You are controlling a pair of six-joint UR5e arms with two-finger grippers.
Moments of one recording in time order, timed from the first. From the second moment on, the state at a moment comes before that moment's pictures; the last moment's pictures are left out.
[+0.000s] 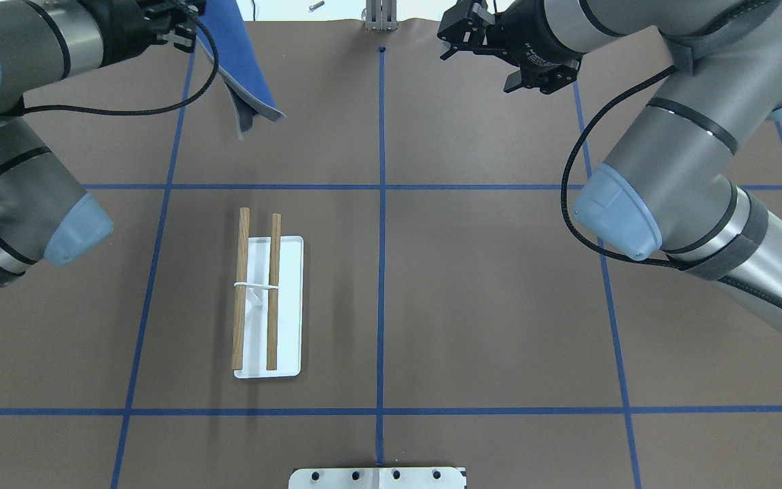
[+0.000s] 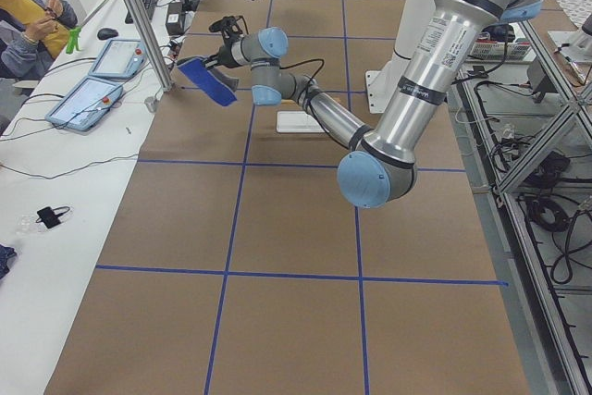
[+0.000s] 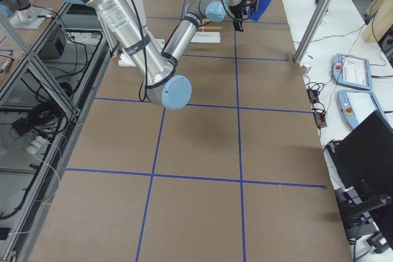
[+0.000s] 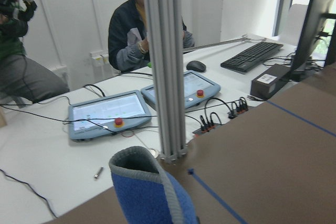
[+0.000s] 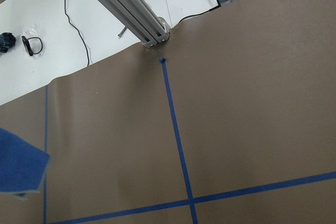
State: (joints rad) left arm -0.94 -2.03 -1.66 -2.46 -1.47 -0.30; right arm 0.88 -0.90 1.89 -1.43 1.97 1.40
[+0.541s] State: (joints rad) left arm -0.90 -2.07 -1.68 -2.44 -1.38 -0.68; right arm 0.90 -0.92 1.91 -1.43 1.97 1.40
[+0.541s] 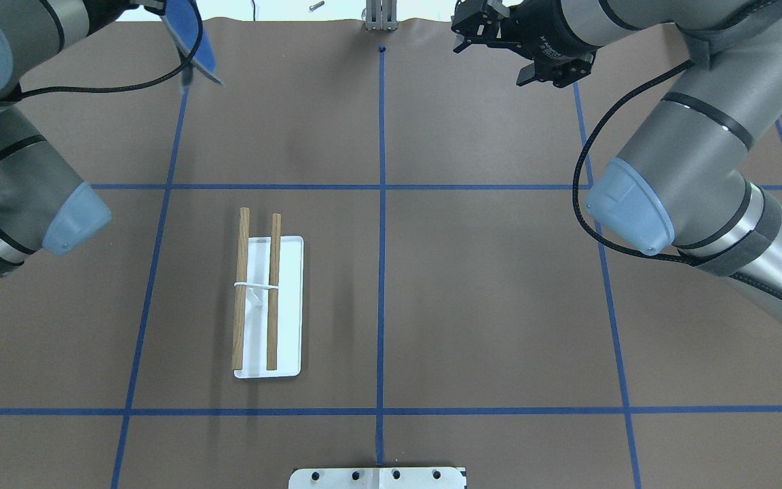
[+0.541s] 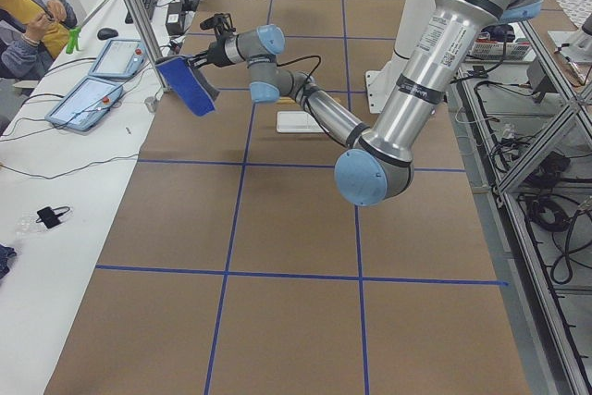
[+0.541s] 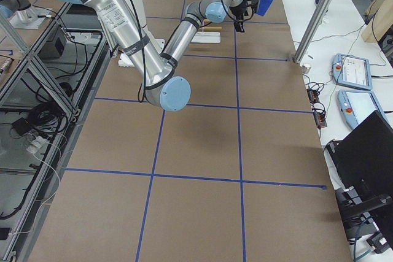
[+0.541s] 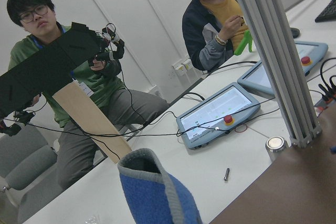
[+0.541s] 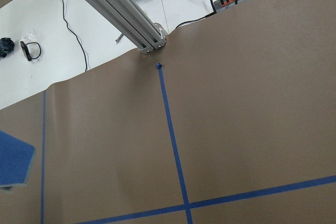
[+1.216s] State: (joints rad) left arm -0.75 -1.89 -1.90 -2.51 -1.38 -1.27; right arm 0.90 -0.97 1.95 -1.43 1.97 1.38
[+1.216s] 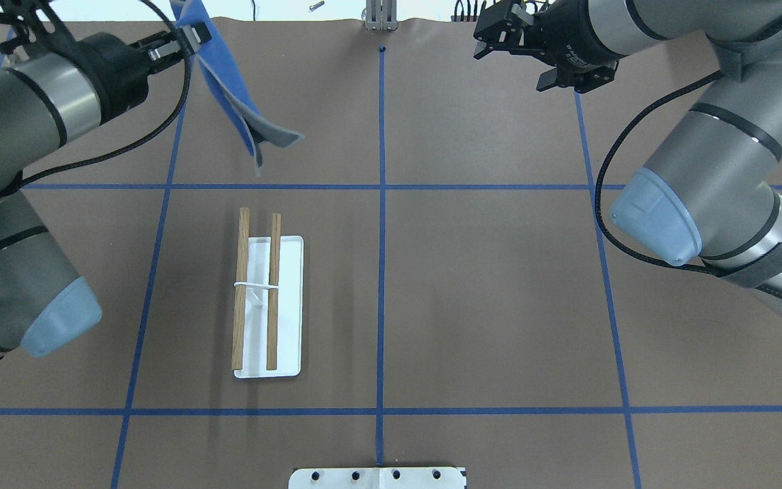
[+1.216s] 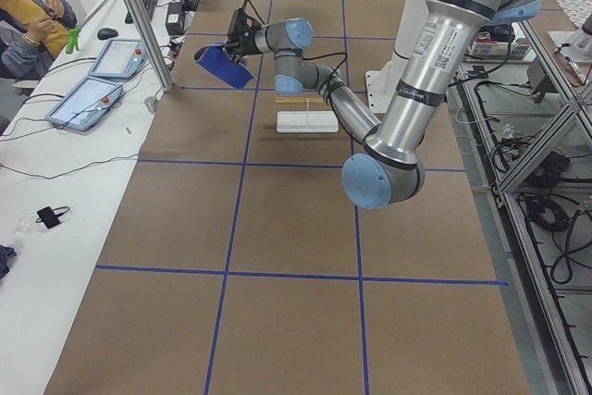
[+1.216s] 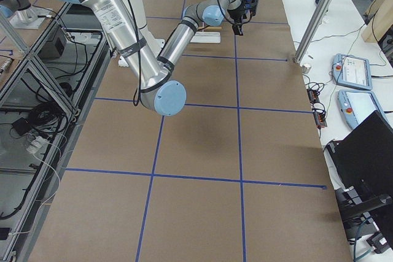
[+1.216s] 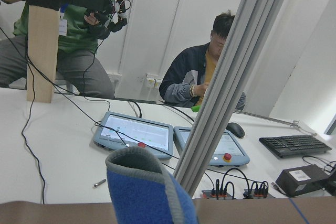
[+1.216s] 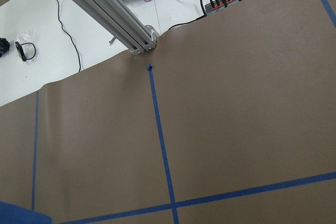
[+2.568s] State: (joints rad) left arm -0.16 -1.78 -1.99 -2.70 -0.94 -1.12; right arm 0.91 -1.08 1.98 -1.36 1.97 1.33
